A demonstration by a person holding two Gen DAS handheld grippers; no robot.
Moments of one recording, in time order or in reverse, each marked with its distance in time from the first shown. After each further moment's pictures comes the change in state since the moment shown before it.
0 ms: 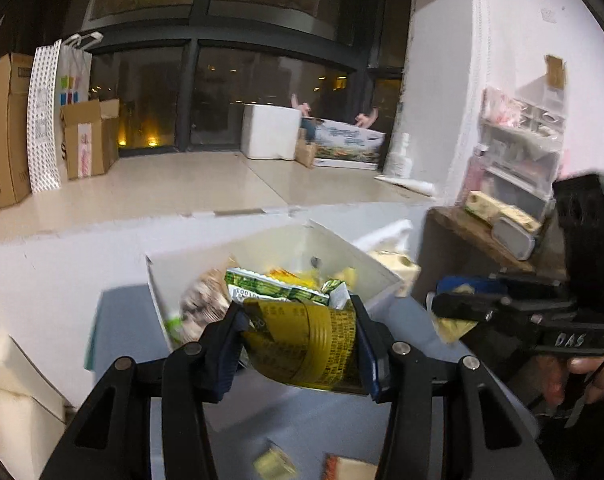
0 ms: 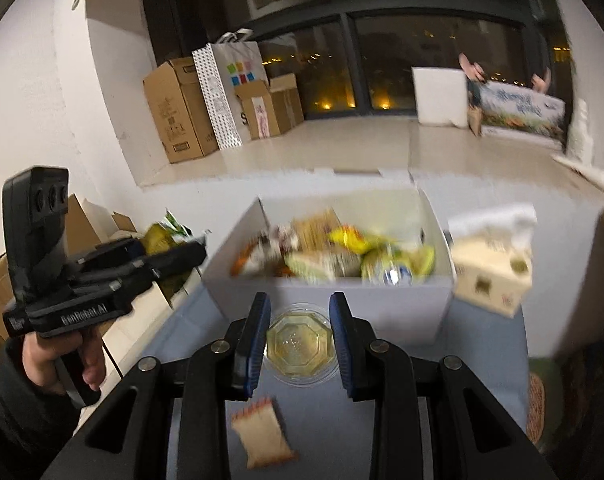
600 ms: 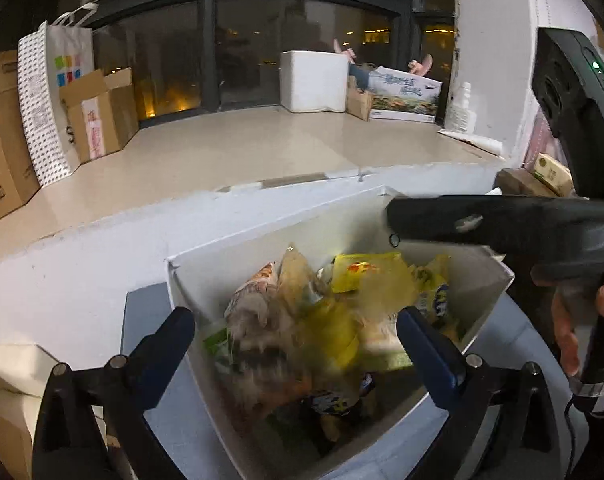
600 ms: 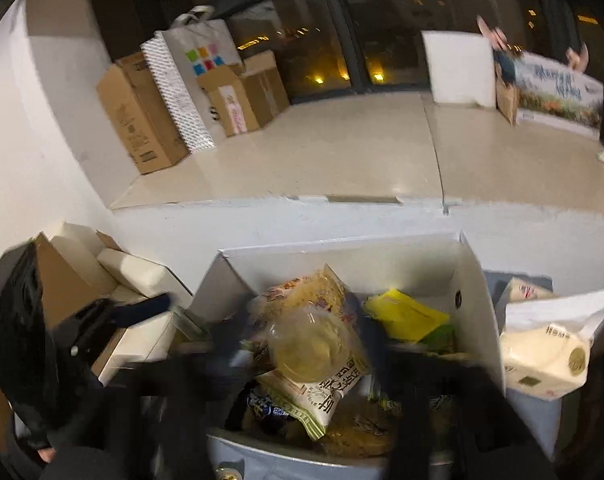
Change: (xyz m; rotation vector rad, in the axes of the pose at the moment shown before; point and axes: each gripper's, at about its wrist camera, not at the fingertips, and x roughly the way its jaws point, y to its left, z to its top) left arm 0.101 0.040 0.013 0.017 0.178 0.147; right arm 0.141 -0.044 0.093 0.116 0.109 0.004
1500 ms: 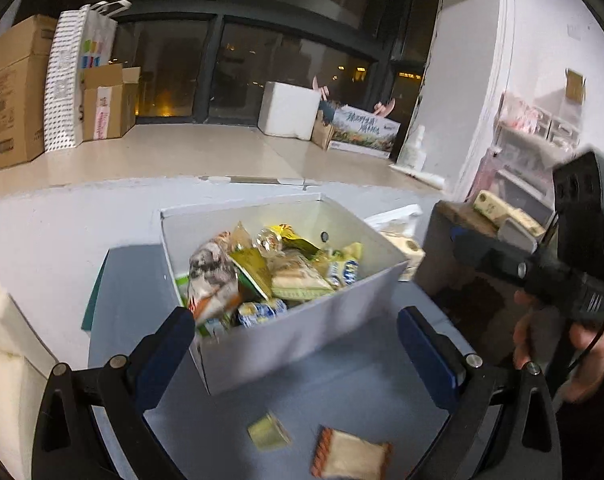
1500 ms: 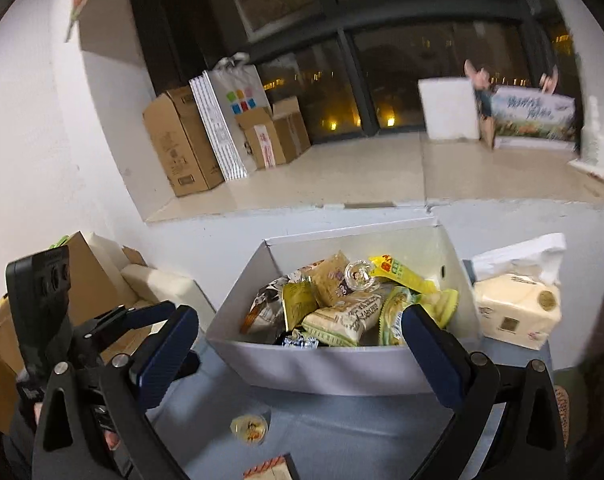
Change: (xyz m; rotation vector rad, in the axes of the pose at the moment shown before) left arm -0.118 -0.019 -0.074 -0.130 -0.129 -0.176; right arm -0.115 0.023 -0.095 -0.066 -0.219 0.046
